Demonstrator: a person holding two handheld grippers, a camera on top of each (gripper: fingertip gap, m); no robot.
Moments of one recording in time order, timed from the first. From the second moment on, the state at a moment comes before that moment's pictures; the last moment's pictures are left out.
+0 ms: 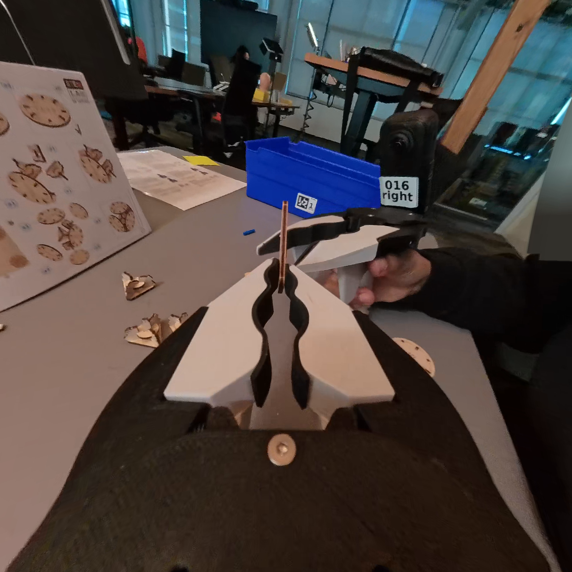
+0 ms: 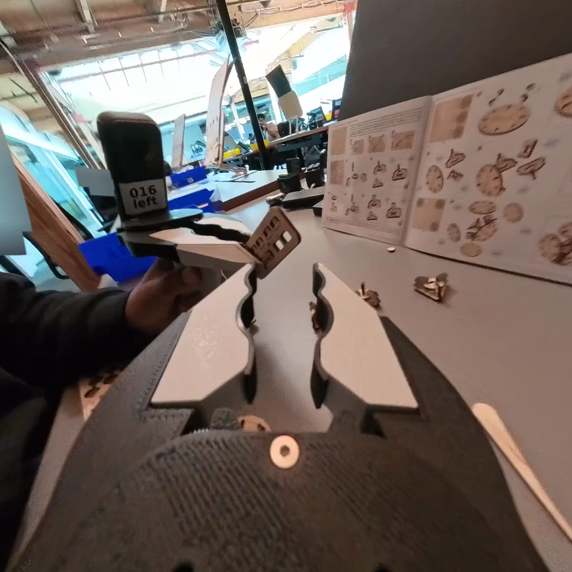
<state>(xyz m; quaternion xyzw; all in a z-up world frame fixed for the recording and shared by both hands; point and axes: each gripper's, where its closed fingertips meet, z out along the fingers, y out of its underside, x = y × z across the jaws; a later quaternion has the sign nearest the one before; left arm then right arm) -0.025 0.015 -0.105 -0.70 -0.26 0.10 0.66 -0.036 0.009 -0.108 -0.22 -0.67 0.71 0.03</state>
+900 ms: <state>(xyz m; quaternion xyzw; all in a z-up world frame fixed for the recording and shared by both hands) -0.022 0.017 -0.107 -0.73 -0.20 0.22 0.61 -0.037 0.011 -0.111 -0.31 -0.61 0.71 -0.15</state>
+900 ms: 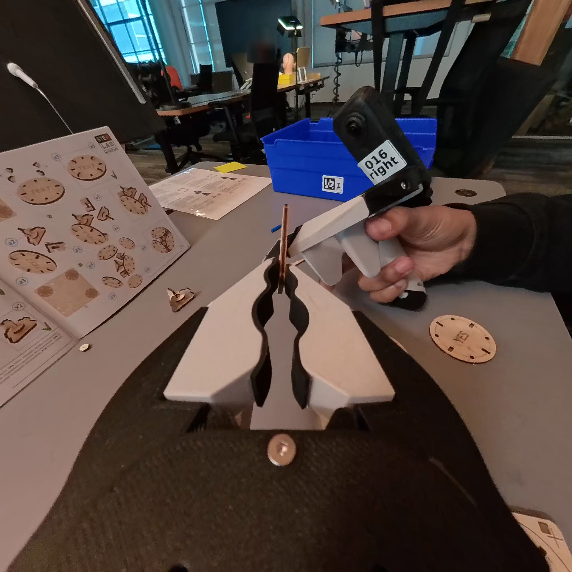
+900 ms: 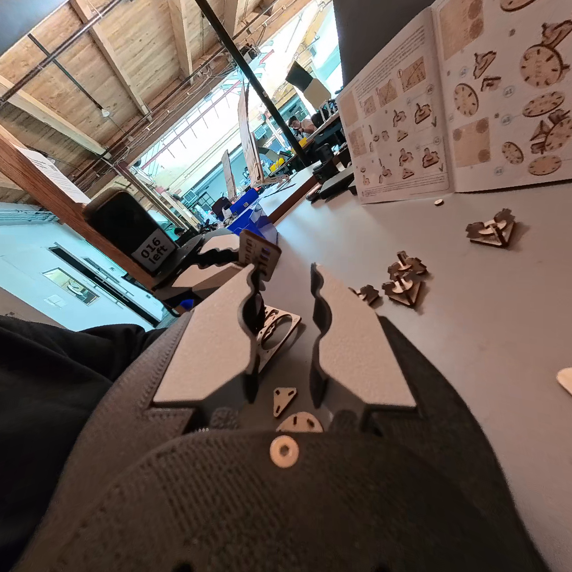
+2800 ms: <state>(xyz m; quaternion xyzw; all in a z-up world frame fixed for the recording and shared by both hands) -0.015 0.022 -0.109 -0.52 -0.33 -0.35 0.71 -0.017 0.017 -0.115 0.24 -0.68 0.39 0.57</state>
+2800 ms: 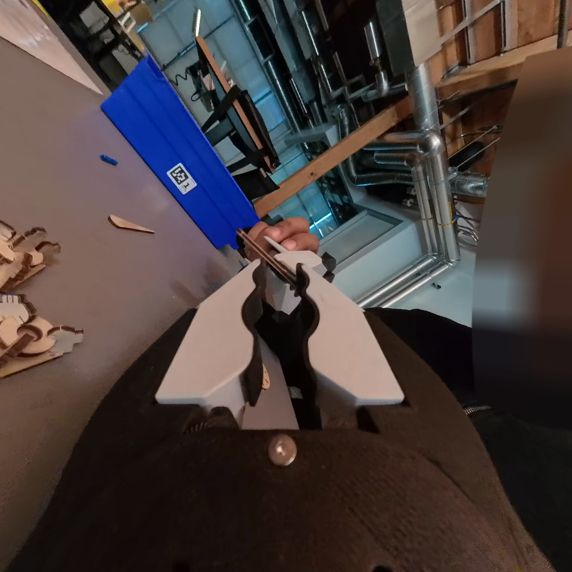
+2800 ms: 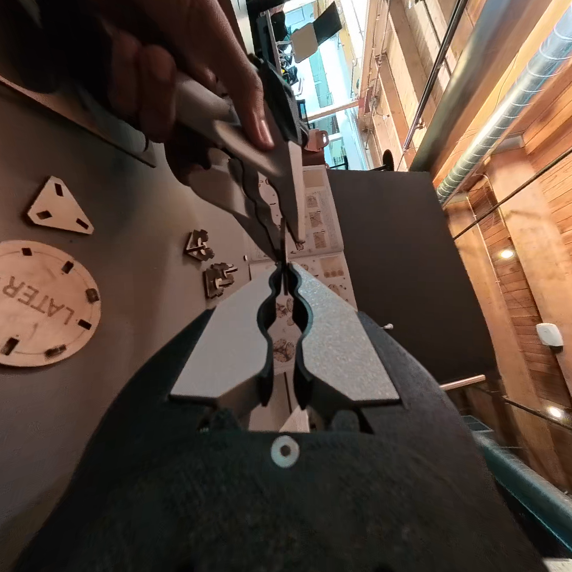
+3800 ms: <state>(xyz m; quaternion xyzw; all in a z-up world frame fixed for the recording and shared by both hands) -0.024 0.017 -0.121 -0.56 -0.36 -0.29 0.69 -0.098 0.109 -0.212 -0.22 -0.88 0.38 0.17</state>
